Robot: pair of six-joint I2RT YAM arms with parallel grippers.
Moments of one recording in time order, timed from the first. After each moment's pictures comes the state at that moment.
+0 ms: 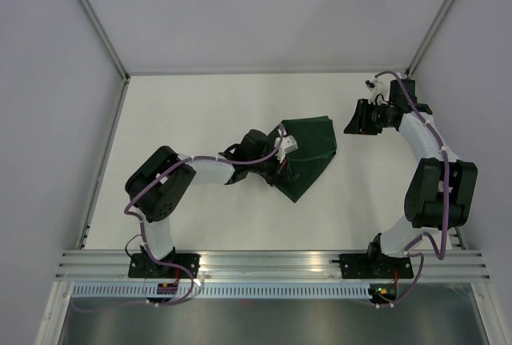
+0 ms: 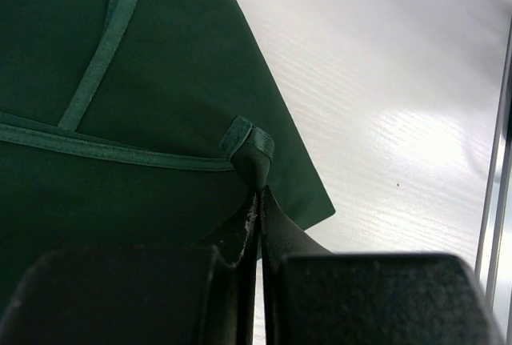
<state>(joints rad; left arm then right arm) -0.75 1.86 0.96 0.29 0.59 -0.02 -0.13 1.64 1.26 -0.60 -0.57 -0.01</state>
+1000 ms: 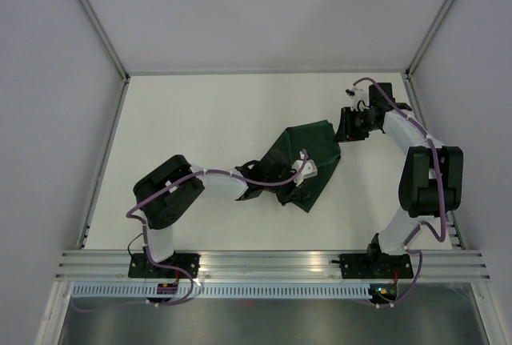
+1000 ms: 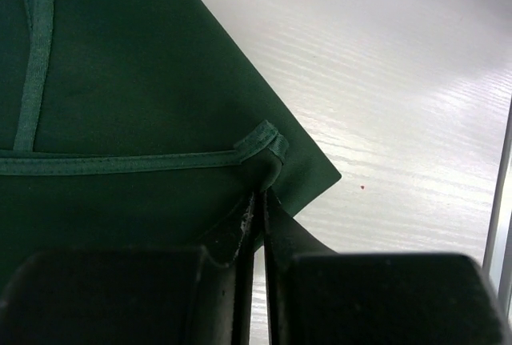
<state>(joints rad) -0.95 1.87 0.96 0.24 0.41 0.08 -0.03 1.73 1.26 -0.60 -0.48 -0.05</state>
